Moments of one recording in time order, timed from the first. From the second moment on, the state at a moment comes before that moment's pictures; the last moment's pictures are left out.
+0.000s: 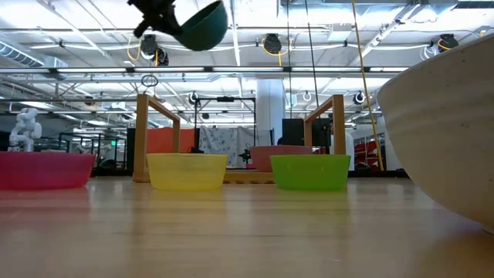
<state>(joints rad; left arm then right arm) 0.76 1.28 1.52 -0.69 0.04 -0.24 -0.52 1.06 1.74 -1.00 0.42 -0.41</state>
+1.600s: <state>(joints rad) 0.57 1.89 1.79 -0.60 0.17 -0.20 -0.52 0.87 1.74 -1.22 0.41 -0.27</state>
